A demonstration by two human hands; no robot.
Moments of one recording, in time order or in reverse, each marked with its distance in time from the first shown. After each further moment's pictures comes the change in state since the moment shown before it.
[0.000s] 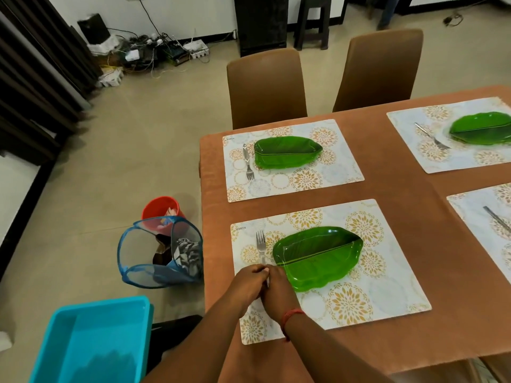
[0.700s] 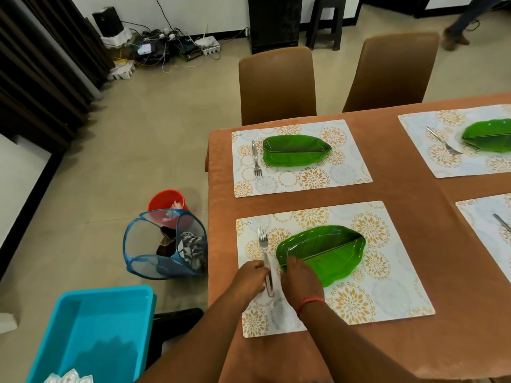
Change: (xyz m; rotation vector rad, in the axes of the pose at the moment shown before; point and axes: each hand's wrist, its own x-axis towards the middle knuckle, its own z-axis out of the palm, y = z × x) left_hand 0.005 -0.010 -0.002 -0.064 0.014 -0.009; right_hand 0.014 0.031 -0.026 -0.436 0.070 0.038
